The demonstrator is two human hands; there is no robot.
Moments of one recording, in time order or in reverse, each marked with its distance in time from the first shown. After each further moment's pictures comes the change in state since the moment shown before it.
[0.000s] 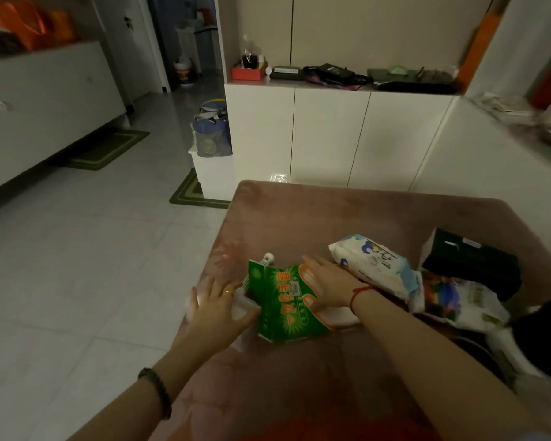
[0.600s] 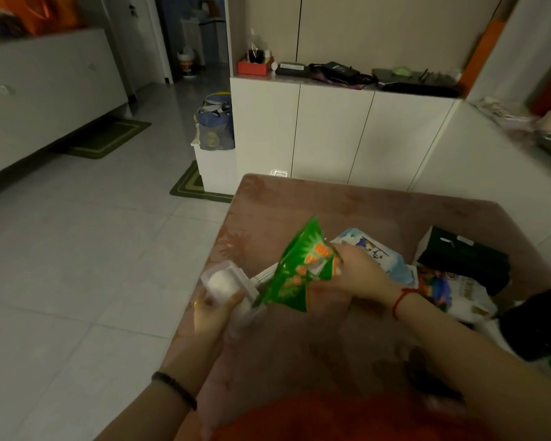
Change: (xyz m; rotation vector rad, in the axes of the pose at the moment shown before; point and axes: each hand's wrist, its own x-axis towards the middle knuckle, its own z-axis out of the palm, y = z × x) left_hand -0.021 -0.003 0.022 -1.345 0.235 -0.532; right_hand -0.069 -0.019 -0.043 0.411 0.302 -0.118
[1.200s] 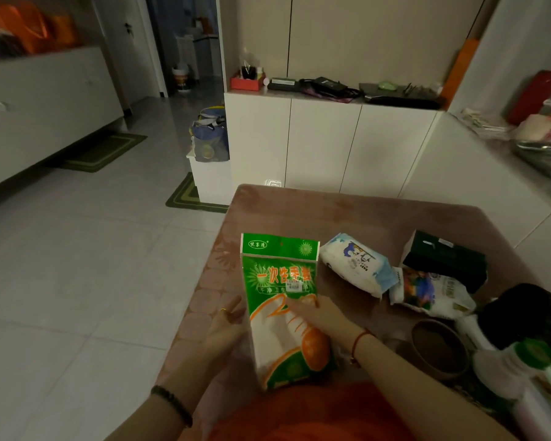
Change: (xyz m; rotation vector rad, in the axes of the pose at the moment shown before) left_hand -0.032 -0.003 0.001 -0.016 -0.448 -0.005; right_hand -0.032 -0.014 0.068 0.690 -0.069 0.606
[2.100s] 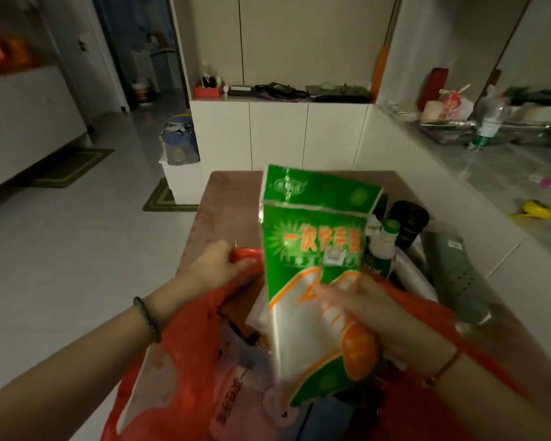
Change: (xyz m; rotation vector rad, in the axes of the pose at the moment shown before) left_hand -0.185 0.066 0.022 1.239 -0.152 0.497; right_hand -0.328 0.050 -0.021 0.333 0.080 -0.363
